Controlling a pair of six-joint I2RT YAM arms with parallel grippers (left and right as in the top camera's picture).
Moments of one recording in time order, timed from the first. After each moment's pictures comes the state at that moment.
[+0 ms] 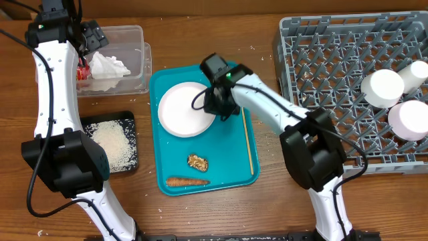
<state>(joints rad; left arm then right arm) 0.20 2.06 2.07 -1.00 -0.21 -0.34 0.59 2.23 1.80 -0.93 -0.11 0.72</state>
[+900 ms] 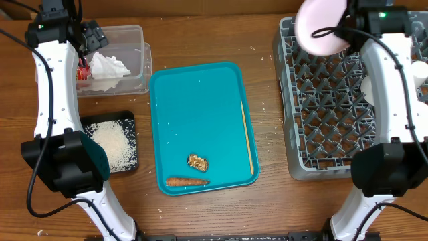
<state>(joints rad) 0.20 2.06 2.07 -1.00 -0.21 -0.34 0.00 1.98 2.10 -1.07 0.48 0.42</state>
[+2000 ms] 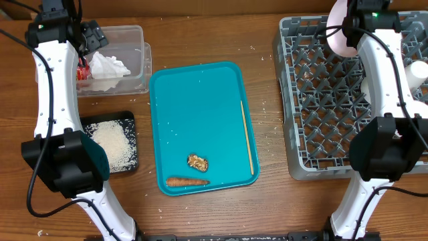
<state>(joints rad) 0.20 2.06 2.07 -1.00 -0.21 -0.34 -0.04 2.13 2.08 -0.87 0.73 0.09</state>
